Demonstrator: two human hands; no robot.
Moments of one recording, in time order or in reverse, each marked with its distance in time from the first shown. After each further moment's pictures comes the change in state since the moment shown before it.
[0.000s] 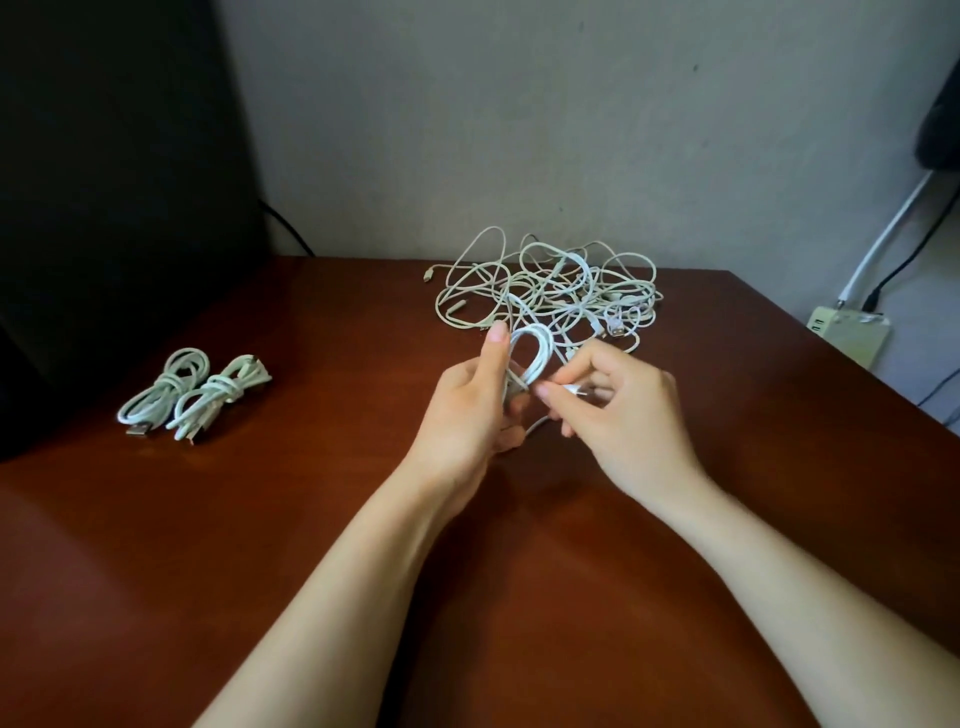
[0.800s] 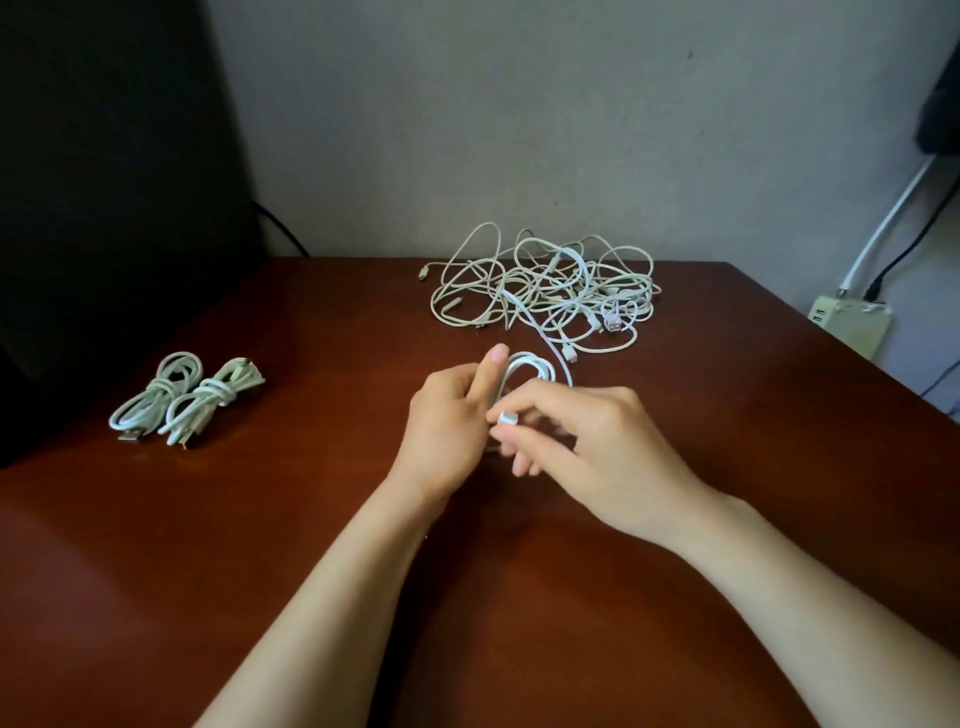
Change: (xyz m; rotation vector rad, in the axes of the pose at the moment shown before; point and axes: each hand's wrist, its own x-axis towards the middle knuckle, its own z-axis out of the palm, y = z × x) left_hand 0.007 -0.016 -0.016 0.485 0.055 0.130; right_hand -0.012 -0.011 0.000 -0.061 -0.323 -0.365
